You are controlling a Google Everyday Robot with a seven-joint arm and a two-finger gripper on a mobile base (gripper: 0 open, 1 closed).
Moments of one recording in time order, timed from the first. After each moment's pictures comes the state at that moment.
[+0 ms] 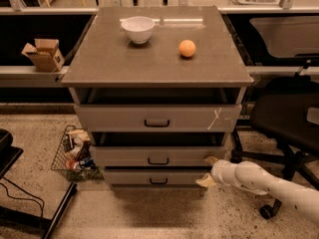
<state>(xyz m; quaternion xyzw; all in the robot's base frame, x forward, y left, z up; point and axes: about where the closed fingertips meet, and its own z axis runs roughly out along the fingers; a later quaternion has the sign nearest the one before) 0.617 -0.208 0.368 -0.50 0.77 0.05 0.39</state>
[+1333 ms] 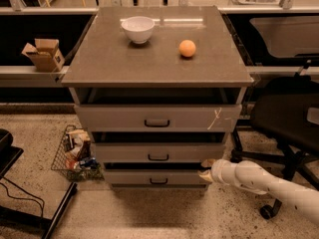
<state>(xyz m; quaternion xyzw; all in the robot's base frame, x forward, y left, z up) 0.616 -0.205 0.370 -0.51 0.77 0.05 0.39</state>
